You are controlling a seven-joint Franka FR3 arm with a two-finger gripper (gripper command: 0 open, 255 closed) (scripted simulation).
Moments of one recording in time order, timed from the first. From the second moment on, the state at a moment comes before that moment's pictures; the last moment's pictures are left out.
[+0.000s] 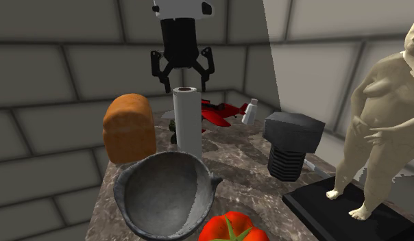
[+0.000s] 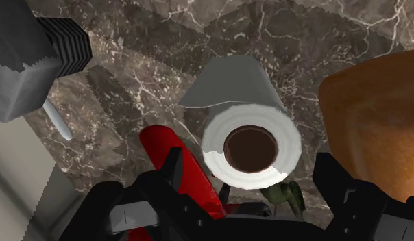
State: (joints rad) arm 0.14 -0.01 0.04 -1.77 -0.03 1.83 -0.43
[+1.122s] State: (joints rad) arm 0.14 -0.01 0.04 -1.82 -0.03 1.88 -0.43
